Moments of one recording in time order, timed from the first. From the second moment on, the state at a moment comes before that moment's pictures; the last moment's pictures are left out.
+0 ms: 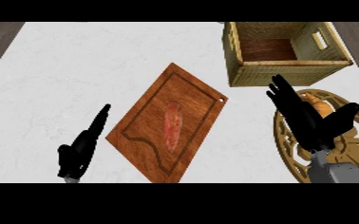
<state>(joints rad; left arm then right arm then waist) 0.02 0.34 -0.31 -1.31 0.21 0.09 -0.18 -0.09 -0.34 0.13 -1.49 -0.44 0.04 0.12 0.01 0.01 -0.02</state>
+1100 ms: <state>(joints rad) 0.03 0.33 -0.27 -1.43 0.33 0.16 0.10 -0.41 -0.67 0.11 -1.48 0.07 -0.11 0.19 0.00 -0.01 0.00</state>
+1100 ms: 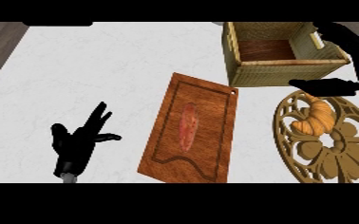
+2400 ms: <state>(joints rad) 0.07 0.37 -0.23 -1.46 0.33 0.18 0.17 -0.54 -1.30 0.00 -1.62 -0.33 0.74 0.74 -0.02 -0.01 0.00</state>
